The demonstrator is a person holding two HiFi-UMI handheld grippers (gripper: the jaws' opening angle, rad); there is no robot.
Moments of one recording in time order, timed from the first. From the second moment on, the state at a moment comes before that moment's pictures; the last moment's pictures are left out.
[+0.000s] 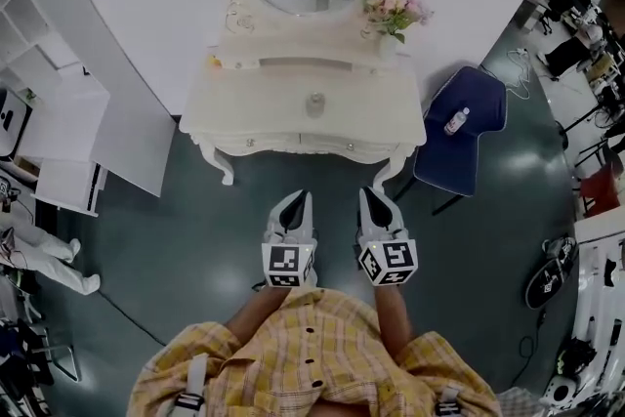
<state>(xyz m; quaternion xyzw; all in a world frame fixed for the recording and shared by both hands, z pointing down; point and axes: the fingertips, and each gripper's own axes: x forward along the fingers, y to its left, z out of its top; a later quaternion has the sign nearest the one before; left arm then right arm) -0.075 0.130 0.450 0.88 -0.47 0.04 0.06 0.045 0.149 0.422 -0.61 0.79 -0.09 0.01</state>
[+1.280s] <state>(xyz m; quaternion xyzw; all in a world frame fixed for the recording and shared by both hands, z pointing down) -0.037 -0.051 0.488 0.88 -0.45 0.08 0.09 0.075 -0.029 0.439 -0.62 0.78 -0.11 0.00</state>
